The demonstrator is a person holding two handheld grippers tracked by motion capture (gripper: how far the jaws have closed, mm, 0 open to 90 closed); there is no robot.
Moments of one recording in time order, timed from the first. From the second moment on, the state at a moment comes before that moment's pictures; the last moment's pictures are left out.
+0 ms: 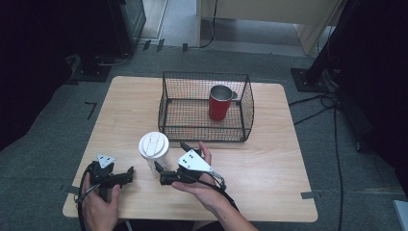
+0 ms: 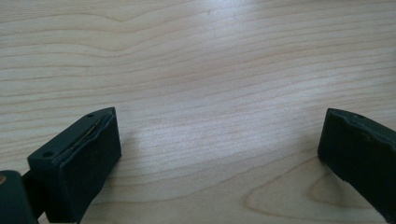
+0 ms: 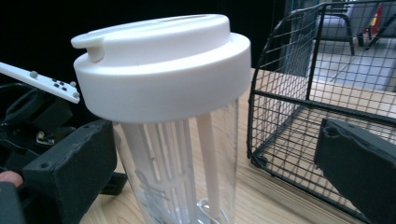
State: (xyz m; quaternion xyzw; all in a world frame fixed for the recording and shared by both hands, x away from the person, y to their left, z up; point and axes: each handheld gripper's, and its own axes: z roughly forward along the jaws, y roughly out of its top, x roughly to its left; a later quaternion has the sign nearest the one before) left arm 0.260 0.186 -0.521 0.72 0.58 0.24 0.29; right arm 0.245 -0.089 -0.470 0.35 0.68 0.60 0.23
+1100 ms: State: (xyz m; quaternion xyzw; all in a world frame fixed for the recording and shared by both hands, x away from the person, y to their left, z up) left arm 0.260 0.186 -0.521 0.72 0.58 0.24 0.29; right arm 0.259 -0.046 -0.478 0.36 0.69 0.58 0.24
